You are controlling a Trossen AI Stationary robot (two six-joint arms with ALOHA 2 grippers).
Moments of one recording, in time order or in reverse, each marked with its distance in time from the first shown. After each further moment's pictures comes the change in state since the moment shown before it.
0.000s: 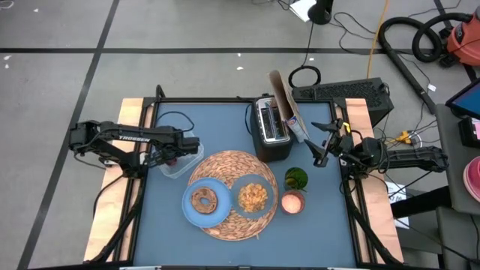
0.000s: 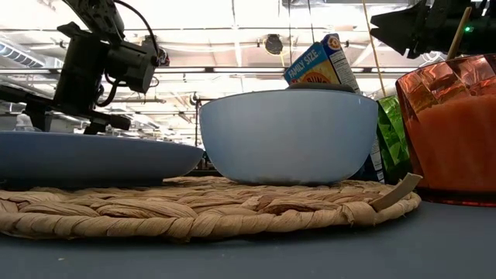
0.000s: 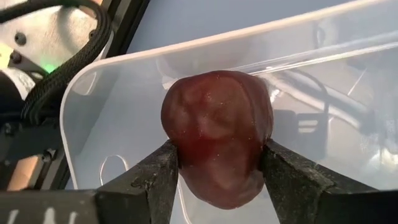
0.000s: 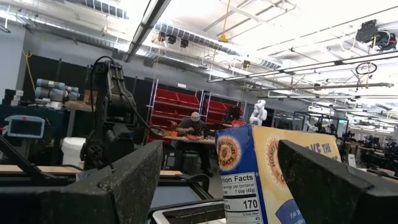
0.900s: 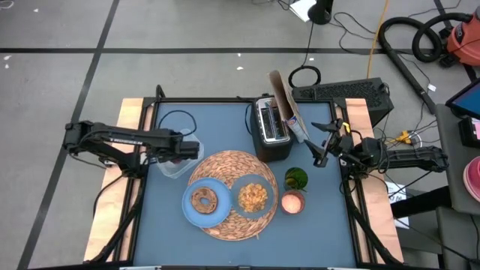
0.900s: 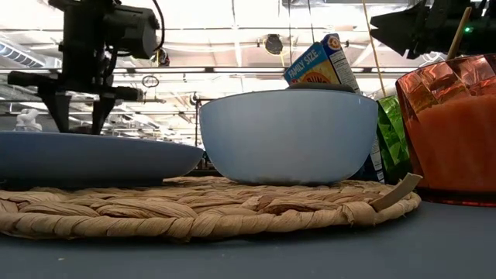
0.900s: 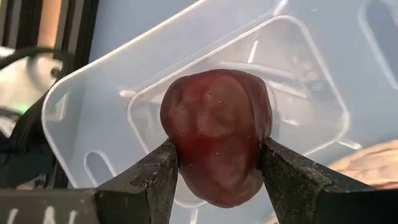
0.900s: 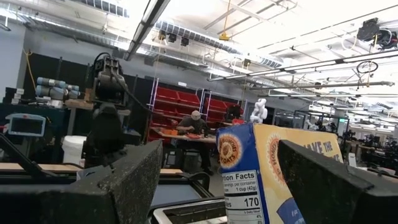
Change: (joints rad) left arm -0.140 -0.070 0.104 -0.044 -0.098 0.149; right arm 0.000 0.002 0.000 -0.004 0.000 0.001
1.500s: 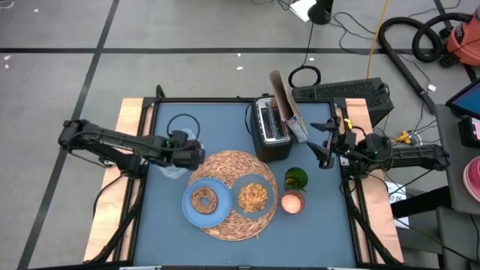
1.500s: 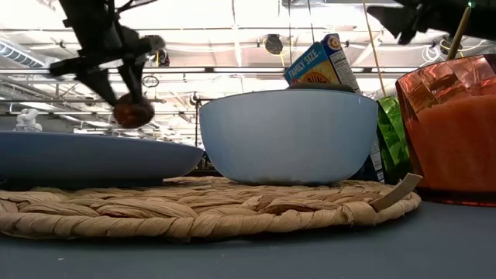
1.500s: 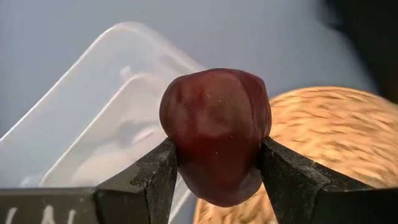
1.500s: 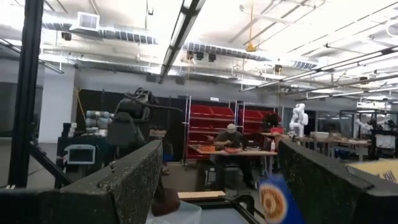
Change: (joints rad) left arm -0.206 -0.057 0.083 0.199 -0.290 0.296; right arm 0.000 0.059 0.110 -0.018 -0.134 0.157
